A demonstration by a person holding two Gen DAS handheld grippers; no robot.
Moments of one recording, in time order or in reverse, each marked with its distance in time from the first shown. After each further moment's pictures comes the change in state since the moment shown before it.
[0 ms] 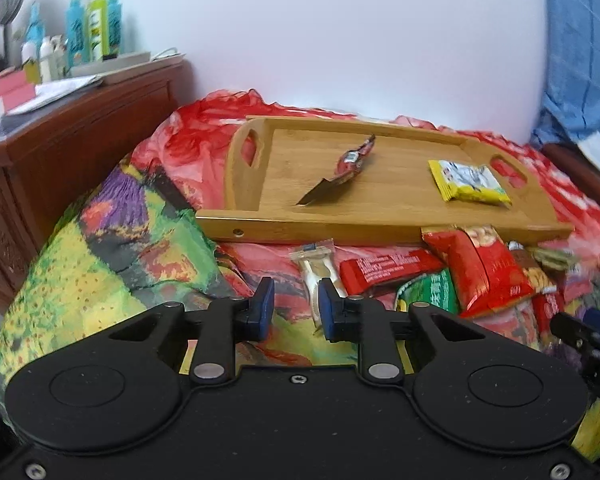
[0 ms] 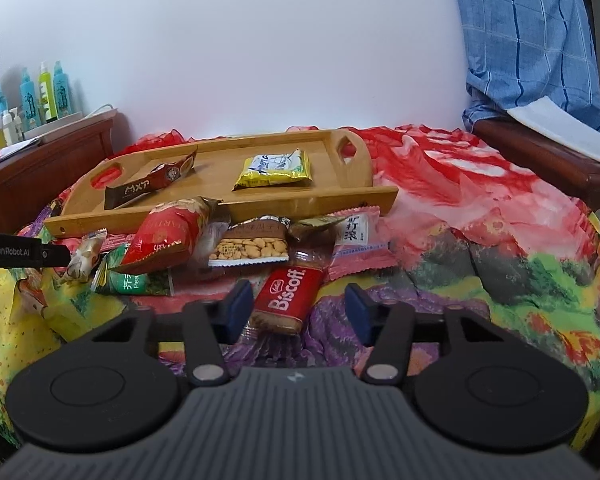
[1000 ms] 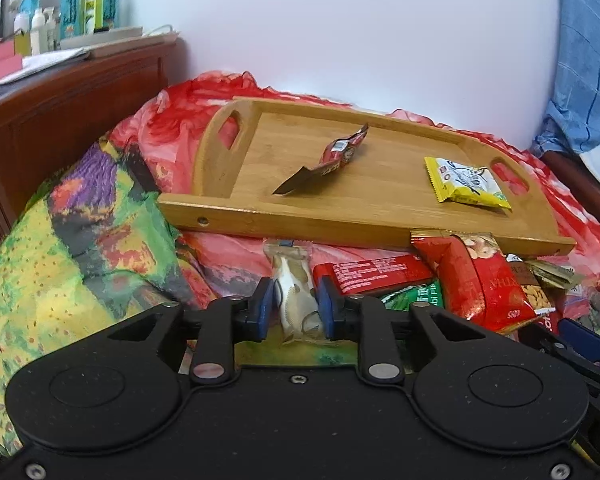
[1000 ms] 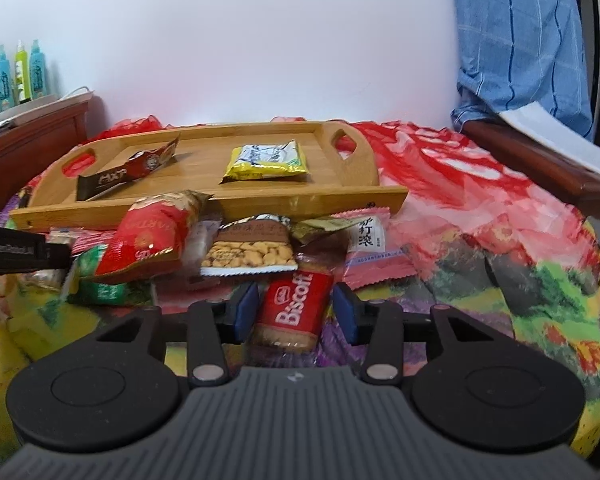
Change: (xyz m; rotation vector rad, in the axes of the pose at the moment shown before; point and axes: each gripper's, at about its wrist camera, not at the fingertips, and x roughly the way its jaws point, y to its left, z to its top) left arm 0.028 -0.013 0.001 -0.060 0.040 -0.025; right arm 0.030 0.020 0.003 -0.025 0.020 -0.103
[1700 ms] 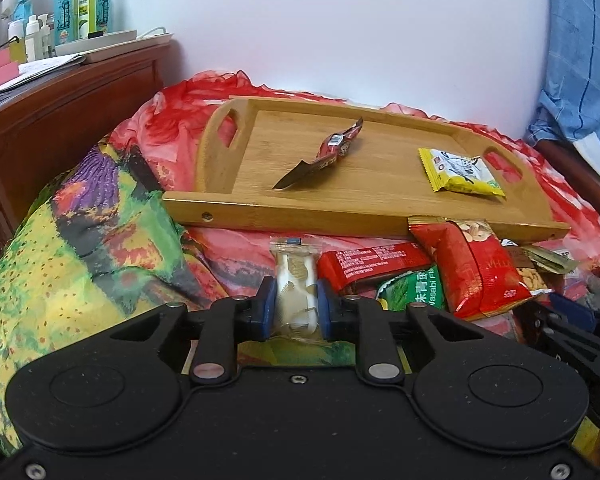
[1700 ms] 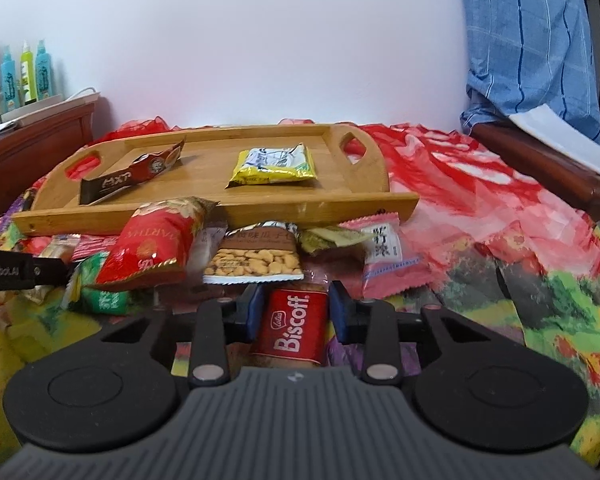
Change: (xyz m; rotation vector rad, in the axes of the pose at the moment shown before) left arm -0.011 0.002 -0.004 0.043 0.005 -0.009; right arm 0.003 -0.002 0.005 -0.007 0.007 0.041
